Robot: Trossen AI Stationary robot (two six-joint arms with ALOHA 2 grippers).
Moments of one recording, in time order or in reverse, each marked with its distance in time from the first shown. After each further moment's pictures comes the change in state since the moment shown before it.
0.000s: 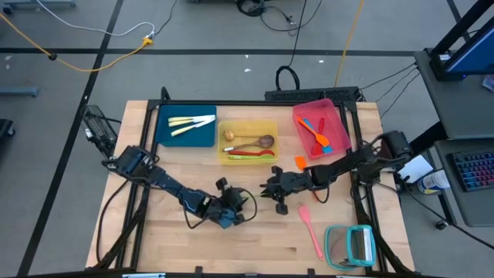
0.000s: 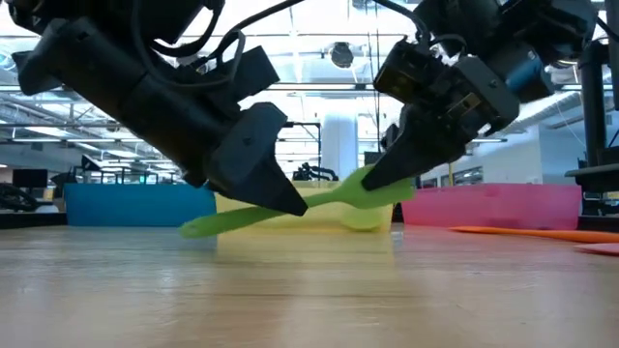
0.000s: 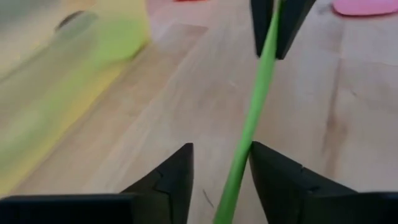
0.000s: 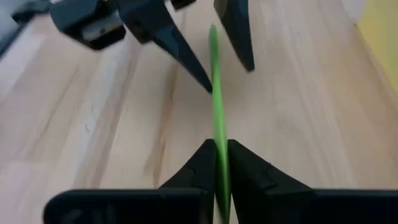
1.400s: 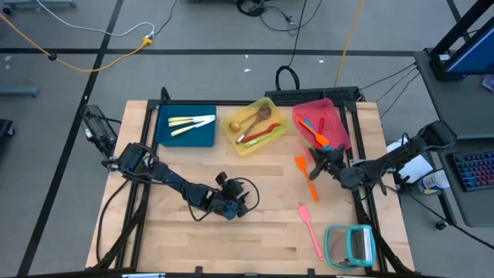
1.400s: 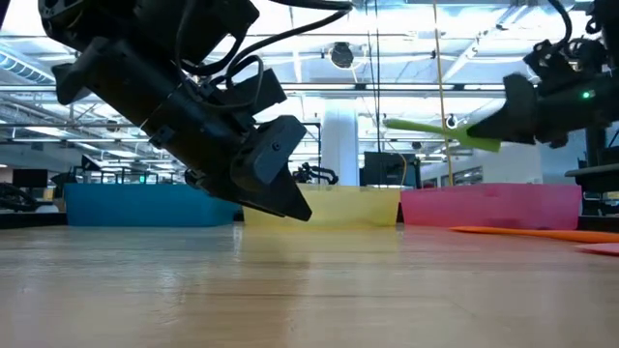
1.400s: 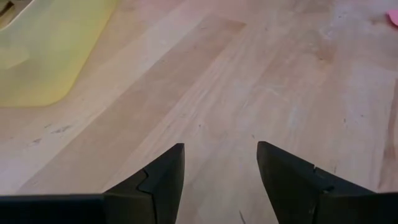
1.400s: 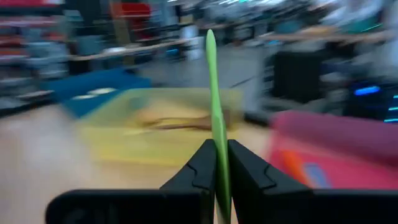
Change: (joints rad) left arm 0.068 0.000 0.000 -0.027 0.028 -0.094; right arm 0.186 -0.791 -0.649 0.241 1.180 0.133
